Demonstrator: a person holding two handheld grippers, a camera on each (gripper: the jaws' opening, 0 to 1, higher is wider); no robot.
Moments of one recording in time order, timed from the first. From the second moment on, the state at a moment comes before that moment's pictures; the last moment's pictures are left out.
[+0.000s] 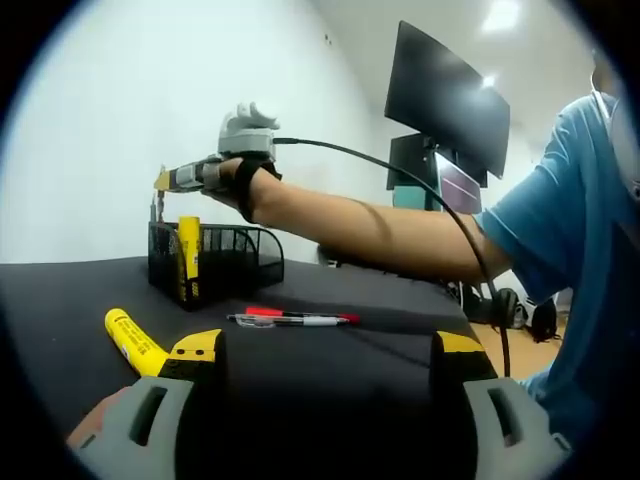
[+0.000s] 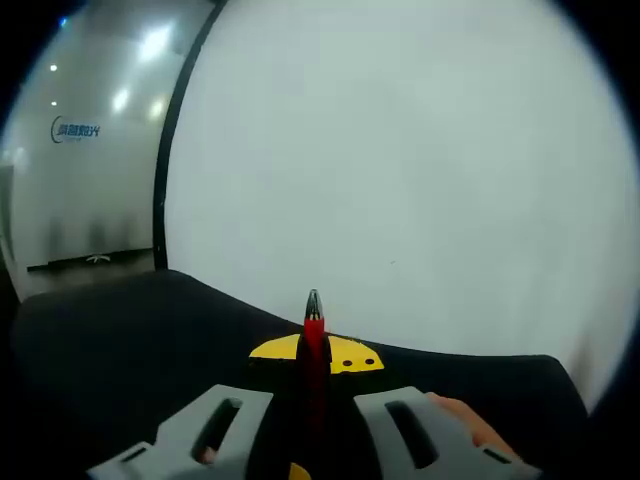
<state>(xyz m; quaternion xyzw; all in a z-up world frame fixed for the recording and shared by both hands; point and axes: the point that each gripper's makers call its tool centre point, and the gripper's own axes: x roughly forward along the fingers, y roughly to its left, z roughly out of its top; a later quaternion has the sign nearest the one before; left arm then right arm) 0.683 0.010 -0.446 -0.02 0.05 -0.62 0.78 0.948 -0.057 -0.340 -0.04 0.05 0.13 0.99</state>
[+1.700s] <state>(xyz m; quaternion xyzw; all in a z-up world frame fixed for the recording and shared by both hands) 0.683 0.010 -0.446 -0.02 0.05 -0.62 0.78 0.916 -0.082 -0.276 -0.06 -0.02 0.12 0.99</state>
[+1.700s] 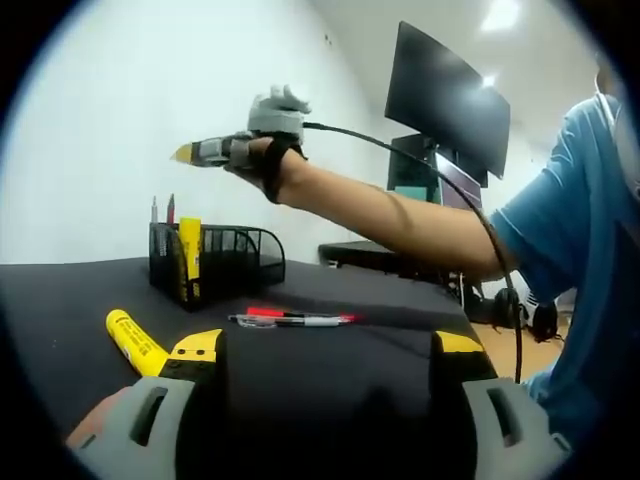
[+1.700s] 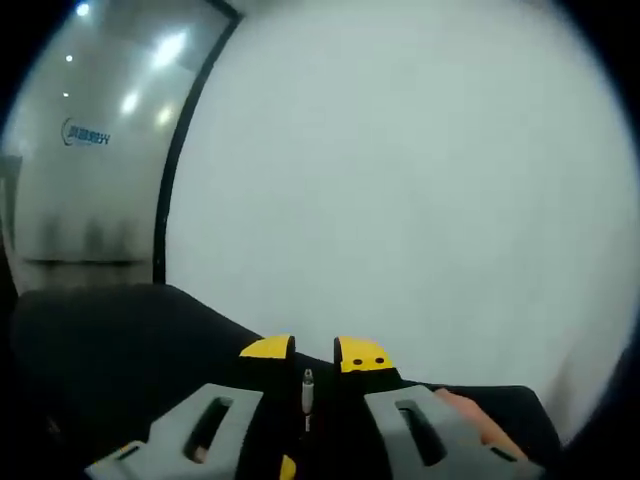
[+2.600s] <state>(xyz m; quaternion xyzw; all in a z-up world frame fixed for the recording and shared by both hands) 0.685 0.012 -0.442 -0.04 0.05 -0.61 0.79 0.785 -0.123 -0.278 -0.10 -0.01 0.14 0.99</state>
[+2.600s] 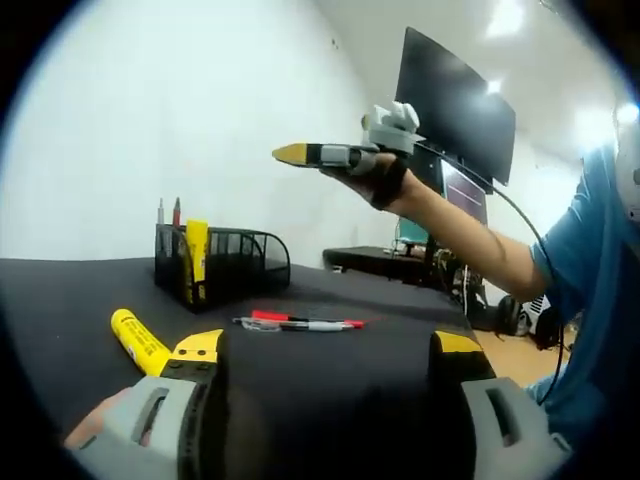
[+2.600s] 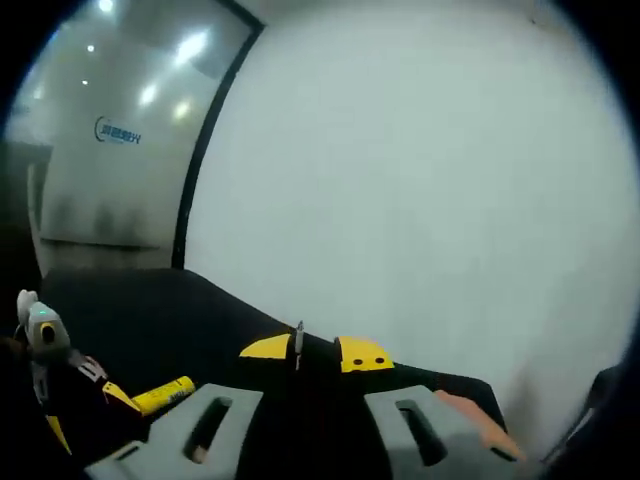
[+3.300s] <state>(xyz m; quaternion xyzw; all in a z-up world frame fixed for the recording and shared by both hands) 0.687 0.044 -0.415 -0.05 0.02 -0.57 0.82 0.727 -0.109 -0.307 -0.06 -0.01 0.15 0.99</state>
